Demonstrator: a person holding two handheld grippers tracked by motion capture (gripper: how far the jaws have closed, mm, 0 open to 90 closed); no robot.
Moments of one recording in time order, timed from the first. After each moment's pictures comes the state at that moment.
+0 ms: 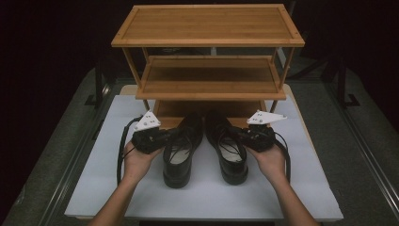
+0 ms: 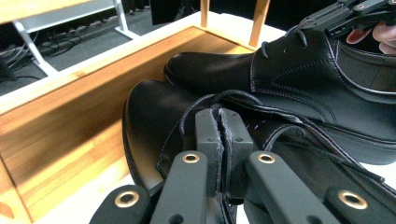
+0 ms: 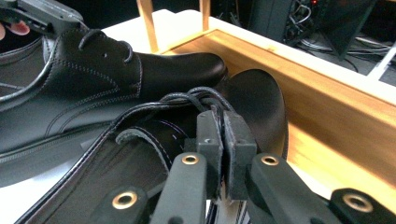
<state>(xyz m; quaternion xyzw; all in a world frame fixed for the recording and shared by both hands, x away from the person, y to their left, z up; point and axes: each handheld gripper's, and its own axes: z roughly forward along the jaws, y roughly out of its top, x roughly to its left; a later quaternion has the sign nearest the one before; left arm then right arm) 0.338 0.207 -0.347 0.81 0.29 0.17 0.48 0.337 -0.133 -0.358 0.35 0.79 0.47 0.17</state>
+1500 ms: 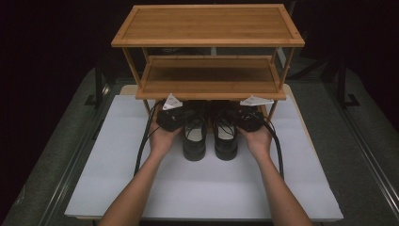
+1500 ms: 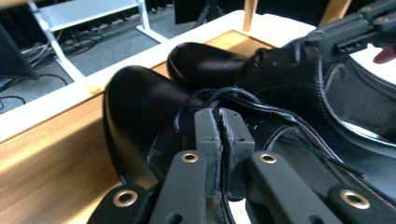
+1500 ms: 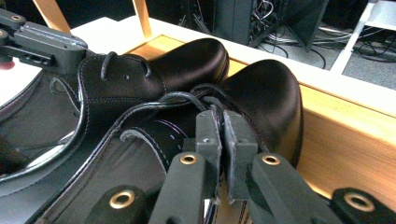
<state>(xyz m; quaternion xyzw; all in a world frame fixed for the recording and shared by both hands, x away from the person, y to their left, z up) 0.421 0.163 -0.379 0.81 0.32 0.19 0.46 0.415 -0.125 -0.388 0.41 0.76 0.47 0.19</state>
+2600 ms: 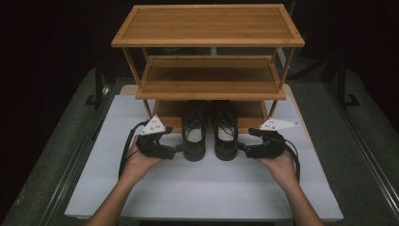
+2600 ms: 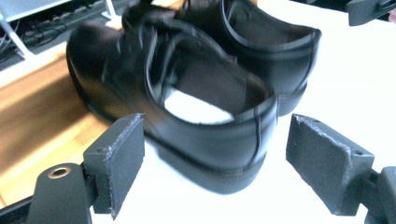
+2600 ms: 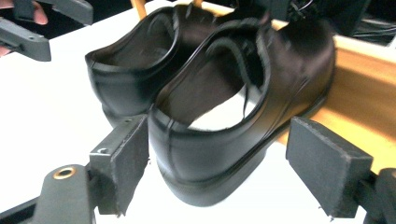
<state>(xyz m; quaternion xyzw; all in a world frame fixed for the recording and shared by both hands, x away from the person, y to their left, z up) 0.339 0.209 -0.380 0.84 0.27 0.15 0.45 0.331 -0.166 -0.388 0.37 0.78 0.48 0.14</state>
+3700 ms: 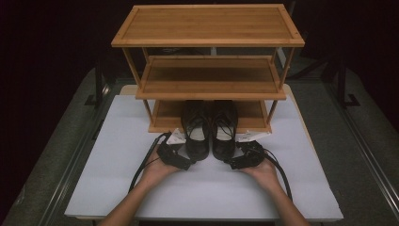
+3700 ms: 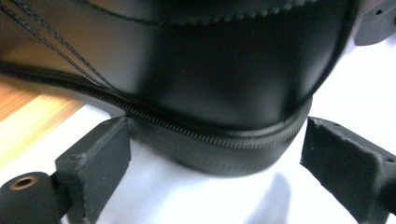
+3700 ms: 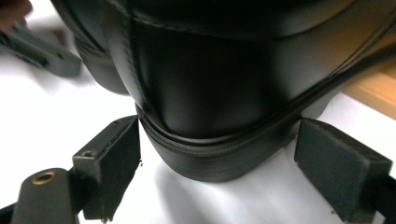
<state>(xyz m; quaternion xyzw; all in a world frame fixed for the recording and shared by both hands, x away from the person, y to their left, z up) 0.360 0.166 -0.448 0.87 0.26 0.12 0.39 0.346 -0.127 -0.453 0.37 0.82 0.42 0.10</state>
